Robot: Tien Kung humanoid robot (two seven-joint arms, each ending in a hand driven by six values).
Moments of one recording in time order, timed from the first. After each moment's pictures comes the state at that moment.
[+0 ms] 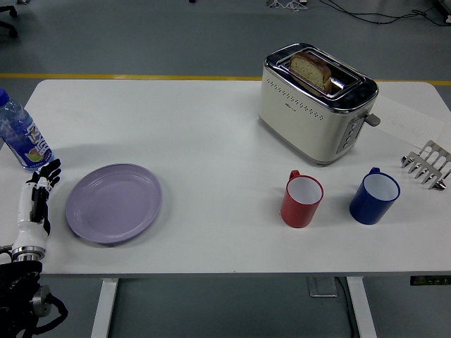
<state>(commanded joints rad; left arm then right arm) -0.22 0.13 -1.36 -0.76 1.01 0.18 -0.65 0.17 -0.06 1.20 0.18 -1.17 -0.12 -0.34</state>
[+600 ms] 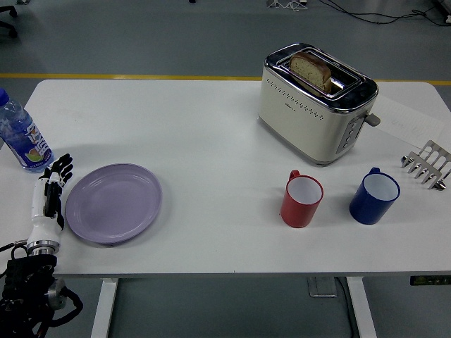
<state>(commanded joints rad) -0.26 0.08 -1.34 -0.74 0.98 0.19 -0.65 0.18 -0.06 1.20 0.18 -1.17 -0.12 -0.34</state>
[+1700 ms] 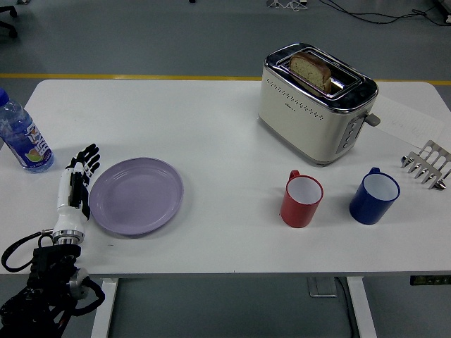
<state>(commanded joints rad) -0.31 0.04 -1.24 -0.74 0.89 0.17 -0.65 0.17 -0.06 1.19 0.18 -1.16 -0.12 -0.34</state>
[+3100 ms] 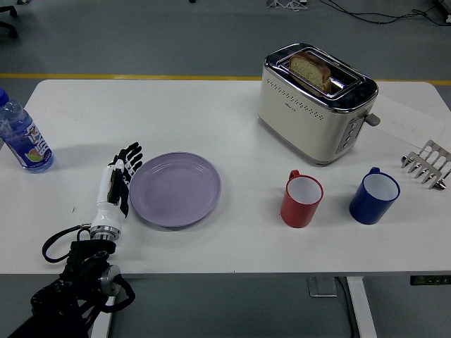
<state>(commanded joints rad) -0.39 0.00 -1.02 -0.72 0.74 0.19 -0.65 0.17 -0.06 1.17 0.18 -1.15 -0.12 -0.34</state>
